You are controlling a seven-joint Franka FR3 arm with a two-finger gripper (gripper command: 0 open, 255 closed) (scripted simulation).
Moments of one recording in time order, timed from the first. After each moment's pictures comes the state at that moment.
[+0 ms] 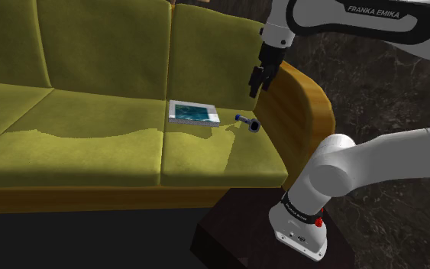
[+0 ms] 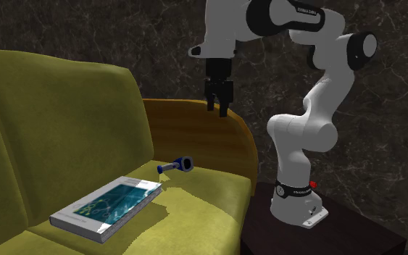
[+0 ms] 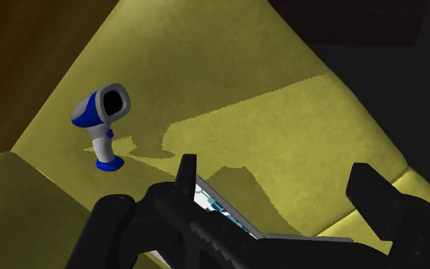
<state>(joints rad) 0.00 -0.80 -0.05 -2.43 -0.12 1.63 0.00</state>
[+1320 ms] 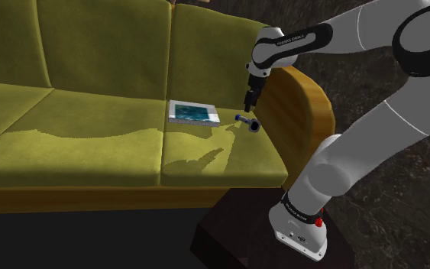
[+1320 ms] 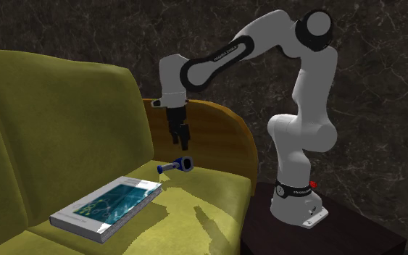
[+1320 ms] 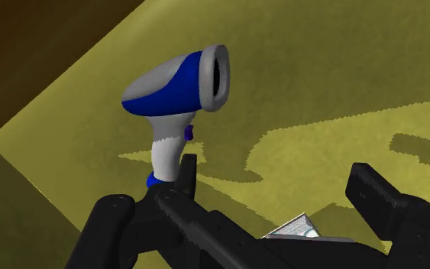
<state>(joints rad) -0.03 -0.29 -0.44 -2.38 -0.20 2.03 -0.47</state>
